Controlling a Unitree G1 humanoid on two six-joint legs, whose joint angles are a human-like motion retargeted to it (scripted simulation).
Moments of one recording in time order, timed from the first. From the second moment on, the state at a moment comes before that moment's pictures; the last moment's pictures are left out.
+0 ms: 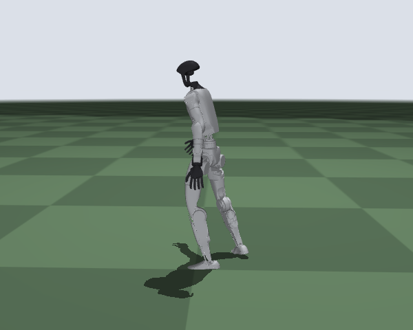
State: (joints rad) left arm 0.14 0.39 -0.02 1.18 -0.29 0.02 0.13; right arm -0.12 -0.46 -0.07 0.79 0.36 -0.05 -0.38; waist 0.18 -0.01 0.28; left_leg -0.02 0.21 0.46 0.29 -0.22 -0.17; right_leg 0.13 -0.28 -0.64 0.39 -0.07 0.14
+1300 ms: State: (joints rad) left arm 0.09 0.38 0.05 1.10 -0.14 0.05 0.05; right arm 0.22 -0.66 -0.22 0.47 0.43 -0.06 -0.45; waist 0.10 -0.02 0.28; left_leg 0.10 0.17 0.29 0.07 -0.14 -0.15; right_leg -0.15 -0.34 -0.36 0.95 0.00 0.02
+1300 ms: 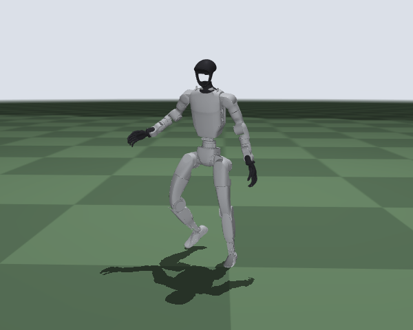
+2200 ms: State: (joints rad) left arm 0.16 0.31 0.02 1.26 -0.21 -0.04 0.06; right arm -0.32 -0.40 0.33 1.00 0.15 0.02 -0.22; waist 0.21 0.02 0.26; left_leg -0.15 0.18 0.32 0.27 -0.16 -0.19; right_leg 0.04 -0.28 -0.16 0.32 -0.18 0.22
